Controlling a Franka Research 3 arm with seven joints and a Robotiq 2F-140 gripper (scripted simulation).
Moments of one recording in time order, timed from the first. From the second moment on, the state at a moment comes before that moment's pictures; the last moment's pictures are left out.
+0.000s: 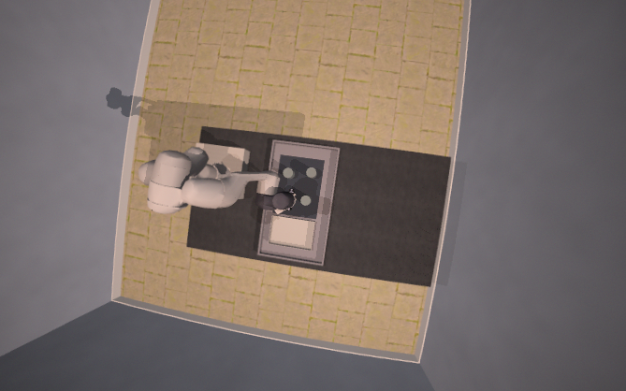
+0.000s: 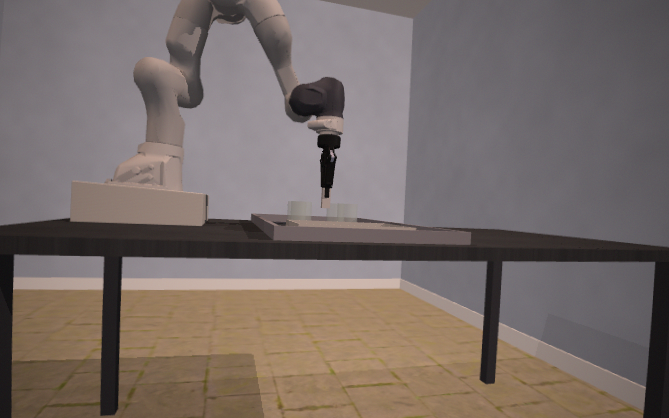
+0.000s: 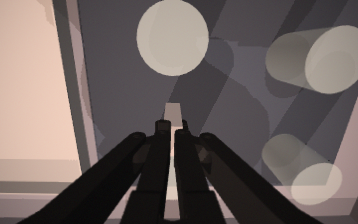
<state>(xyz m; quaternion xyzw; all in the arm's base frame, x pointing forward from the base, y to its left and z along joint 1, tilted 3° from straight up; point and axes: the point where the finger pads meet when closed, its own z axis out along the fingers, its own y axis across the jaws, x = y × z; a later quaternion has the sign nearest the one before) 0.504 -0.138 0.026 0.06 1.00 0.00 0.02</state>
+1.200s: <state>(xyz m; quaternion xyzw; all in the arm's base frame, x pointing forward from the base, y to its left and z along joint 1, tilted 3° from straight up) 0.516 -0.099 0.105 0.04 1.00 0.00 0.03</state>
